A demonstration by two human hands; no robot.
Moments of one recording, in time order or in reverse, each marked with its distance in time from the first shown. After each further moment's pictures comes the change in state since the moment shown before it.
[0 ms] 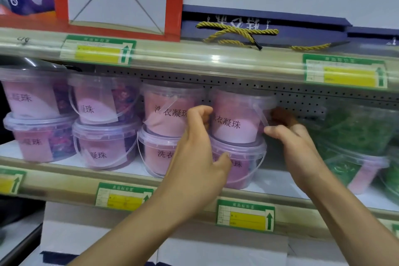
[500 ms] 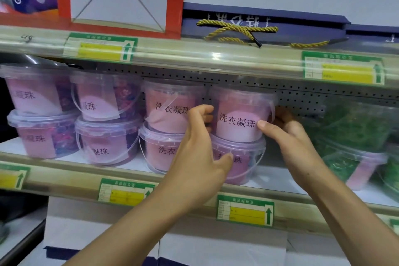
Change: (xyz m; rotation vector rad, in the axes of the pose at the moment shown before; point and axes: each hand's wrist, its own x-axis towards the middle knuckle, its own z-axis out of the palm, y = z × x) left_hand 0.000 -0.003 0.001 -0.056 -0.045 -0.034; right_hand -0.002 -0.001 0.000 -0.023 -0.086 -0.041
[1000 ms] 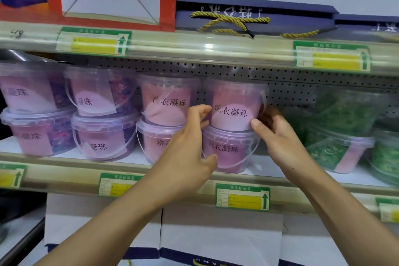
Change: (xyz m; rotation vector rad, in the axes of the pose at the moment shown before) left_hand -0.004 -0.008 -0.016 0.106 -0.182 -0.002; right_hand -0.013 0.007 0.009 -0.150 0.037 0.029
